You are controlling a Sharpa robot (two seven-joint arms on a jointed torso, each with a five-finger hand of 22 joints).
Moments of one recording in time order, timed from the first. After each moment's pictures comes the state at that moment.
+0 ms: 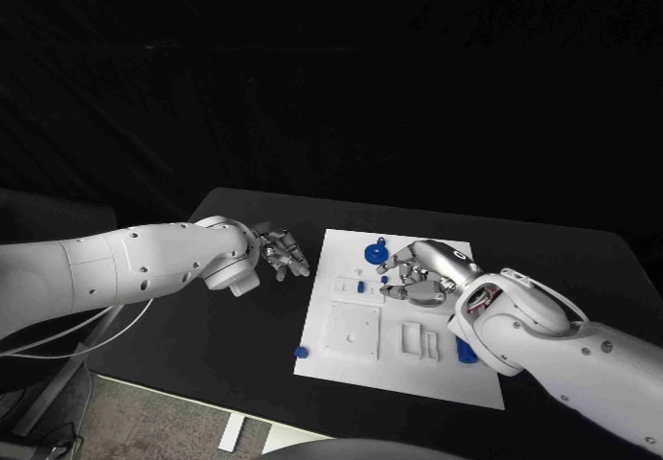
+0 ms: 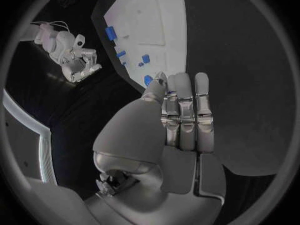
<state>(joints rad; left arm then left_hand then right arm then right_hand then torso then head) 1.26 -0.88 -0.24 1.36 -0.78 -0.19 -0.23 1.45 0.04 -0.09 -0.03 0.22 1.24 0.05 0.07 0.08 1.46 -0.02 0.11 0.07 1.33 -0.07 0.82 0.44 0.01 1.24 -0.09 0.15 1.26 0.95 -0.63 0.10 1.54 -1.54 -0.33 -0.10 1.22 -0.14 0.36 -0.19 0.24 1.11 0.09 0.06 0.06 1.18 -0.01 1.07 0.99 1.40 -0.07 0.99 1.01 0.08 1.44 -0.09 0.61 1.31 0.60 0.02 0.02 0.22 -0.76</state>
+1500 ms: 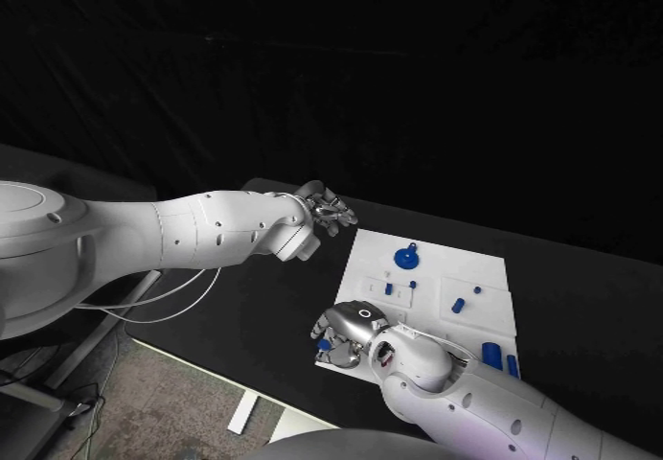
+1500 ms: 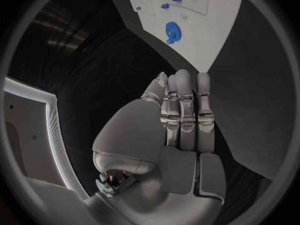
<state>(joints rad) 1.29 -0.75 -0.24 1.25 -0.50 -0.52 -0.12 1.44 0.03 -0.02 -0.05 0.23 1.24 0.06 0.07 0.08 1.44 -0.01 0.11 0.07 1.34 -0.06 0.71 0.45 0.01 1.25 -0.08 0.08 1.27 0.84 -0.22 -0.05 1.26 -1.81 -0.24 -0.12 1.24 -0.11 0.27 -0.21 0.13 1.08 0.10 0.06 0.06 1.17 0.00 1.08 0.99 1.40 -0.07 1.00 1.01 0.09 1.44 -0.08 0.58 1.31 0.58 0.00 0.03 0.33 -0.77</state>
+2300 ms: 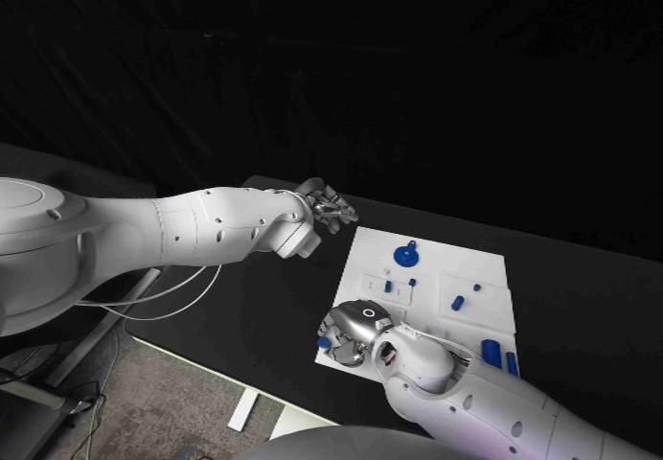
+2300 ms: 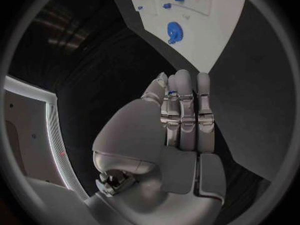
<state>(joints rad) 1.30 -0.75 -0.24 1.25 -0.49 -0.52 -0.12 1.44 0.03 -0.01 -0.05 0.23 1.23 0.07 0.07 0.08 1.44 -0.01 0.11 0.07 1.34 -0.06 0.71 0.45 0.01 1.25 -0.08 0.08 1.27 0.83 -0.23 -0.05 1.25 -1.86 -0.24 -0.16 1.23 -0.11 0.37 -0.22 0.19 1.08 0.10 0.06 0.06 1.17 0.00 1.08 0.99 1.40 -0.07 1.01 1.02 0.09 1.44 -0.08 0.58 1.31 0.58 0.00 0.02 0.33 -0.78</state>
